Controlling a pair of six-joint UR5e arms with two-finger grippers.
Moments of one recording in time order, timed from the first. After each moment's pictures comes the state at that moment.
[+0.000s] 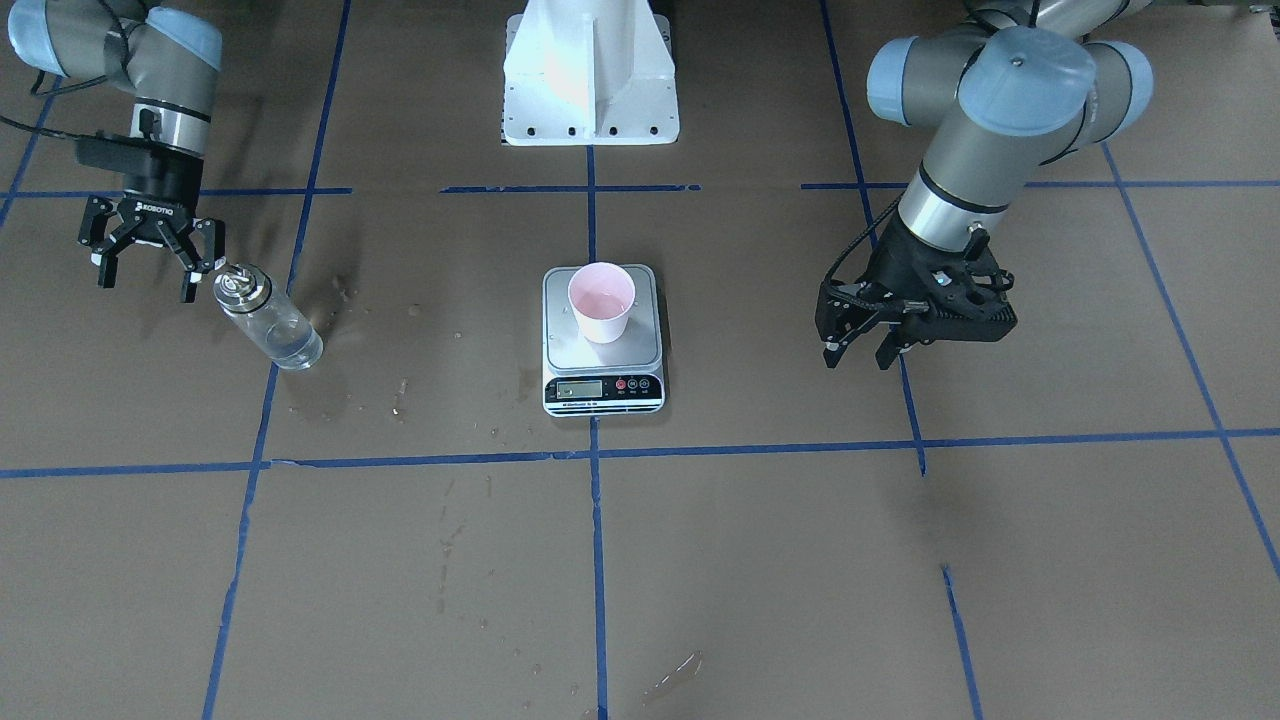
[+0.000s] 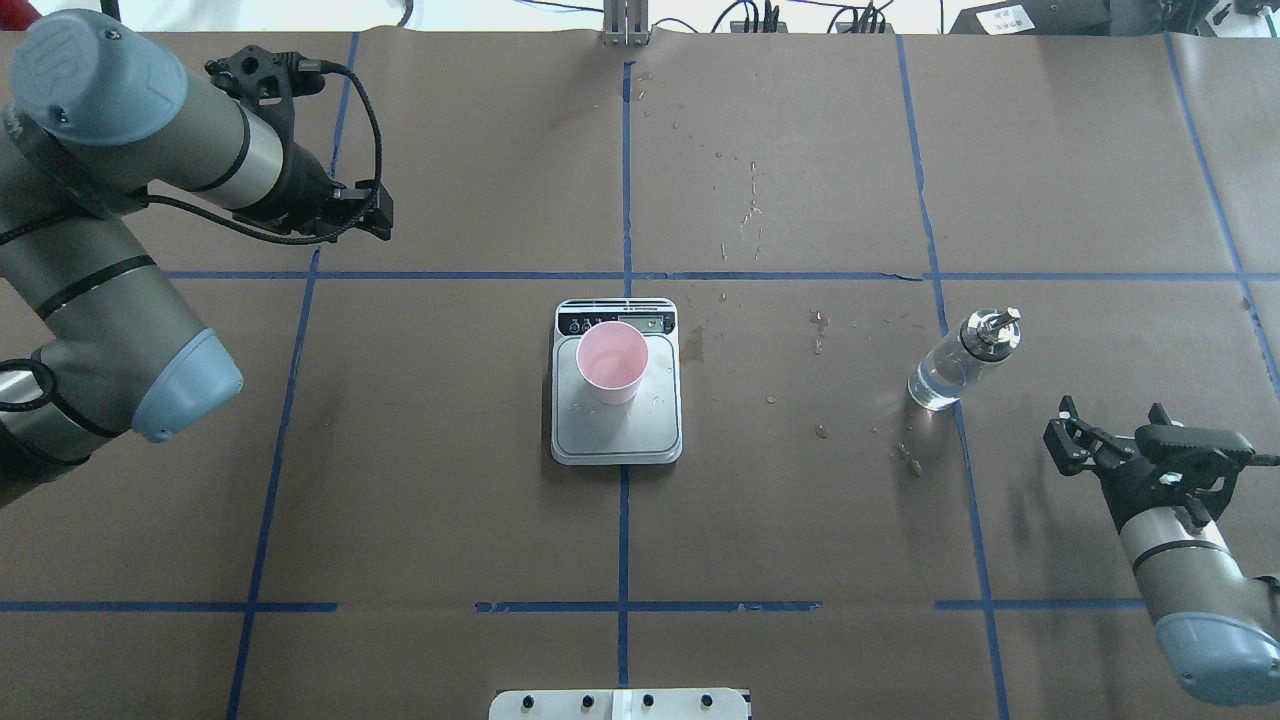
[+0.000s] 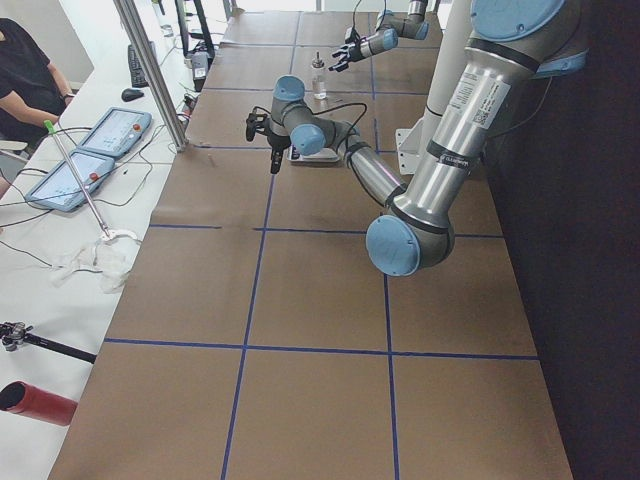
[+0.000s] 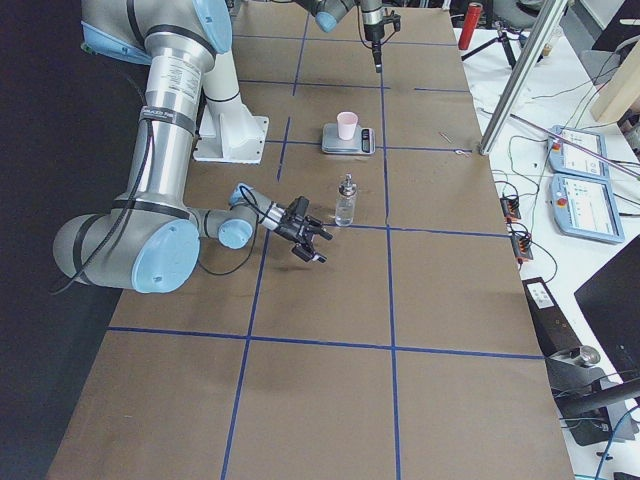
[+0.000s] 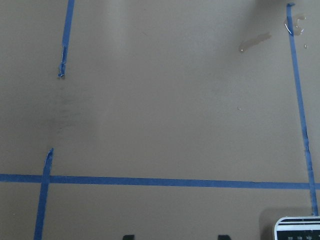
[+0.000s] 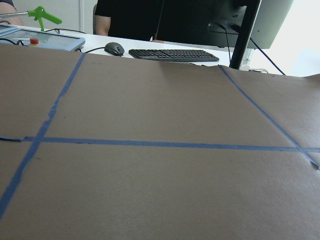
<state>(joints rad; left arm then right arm) -0.85 -2.02 -1.77 -1.80 -1.99 -1.01 0.18 -1.92 1.82 -0.88 0.64 1.57</state>
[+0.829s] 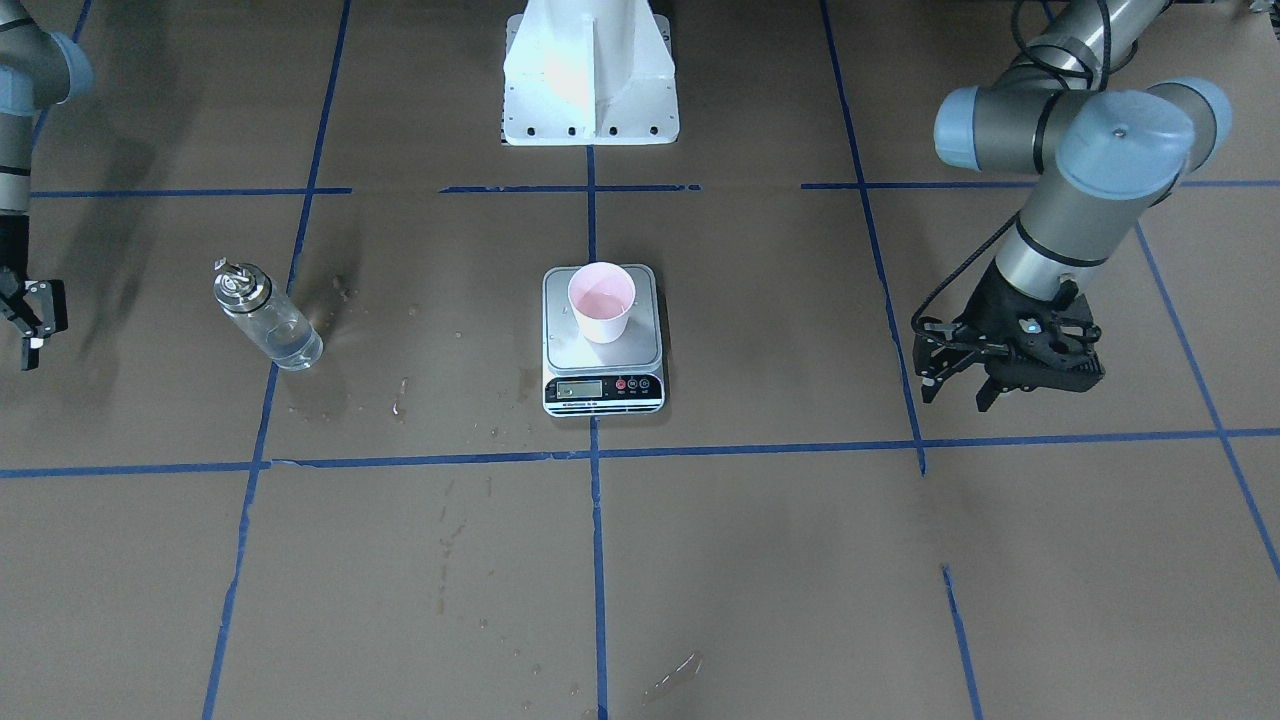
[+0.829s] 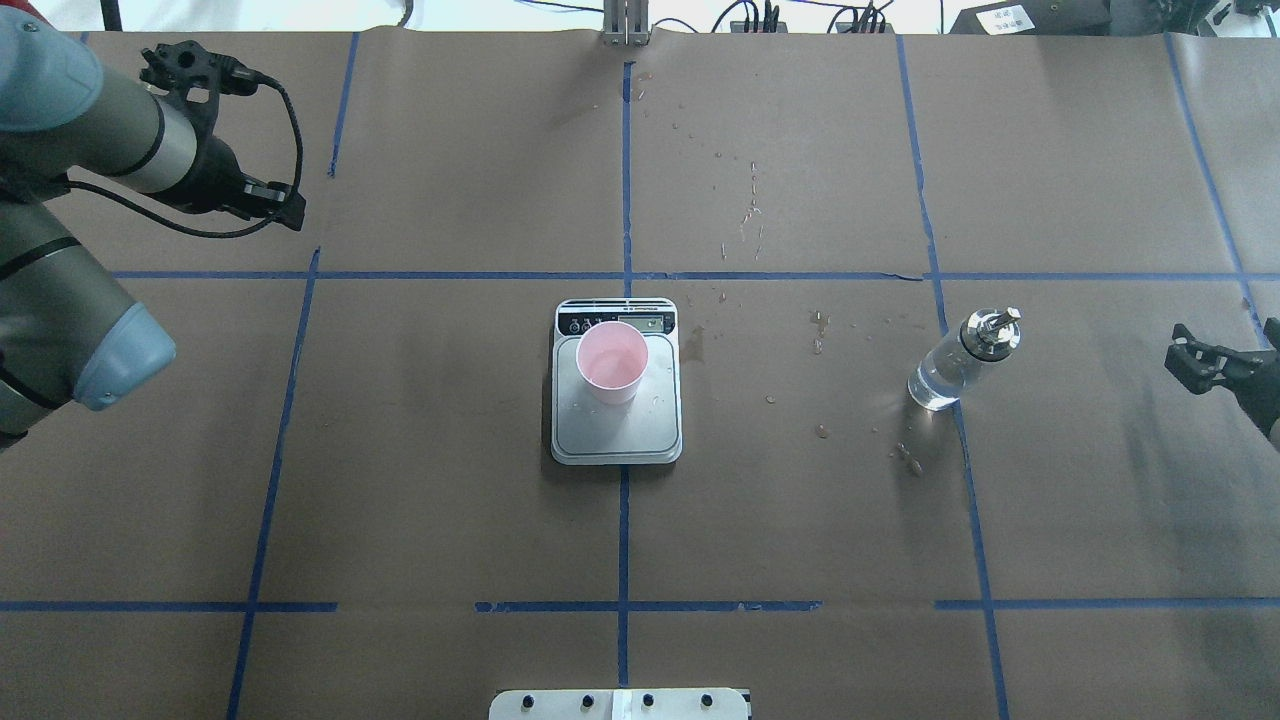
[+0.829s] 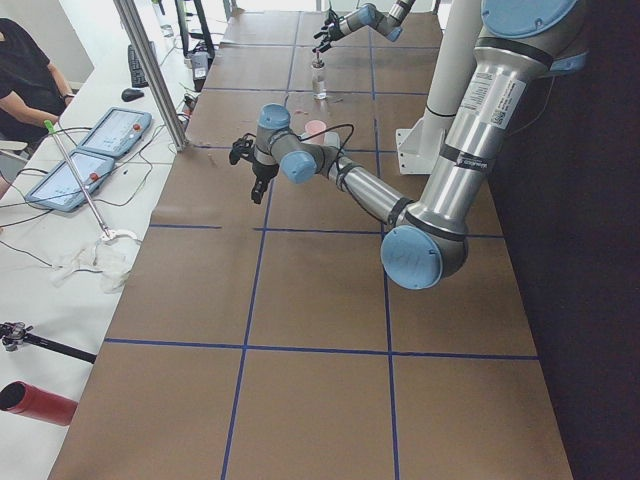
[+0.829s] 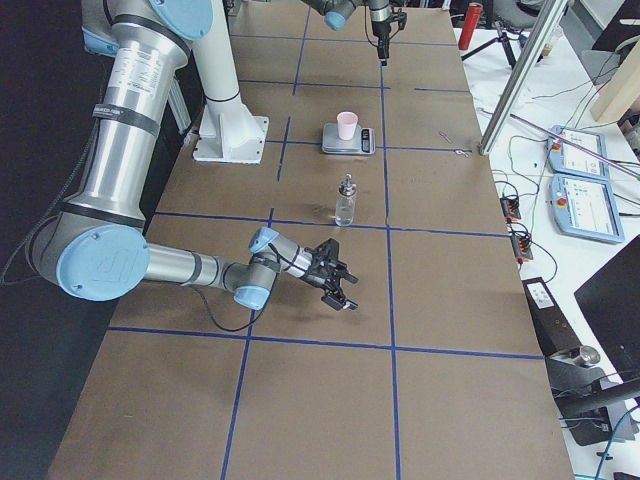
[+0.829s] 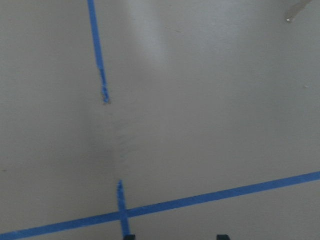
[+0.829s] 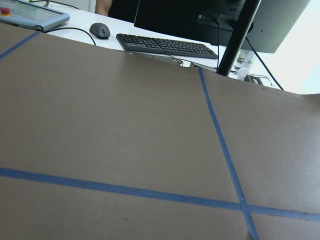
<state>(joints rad) -0.95 -1.90 -1.69 -1.92 -2.00 -0.69 0.66 -1.87 1.52 -0.29 1.04 0.95</state>
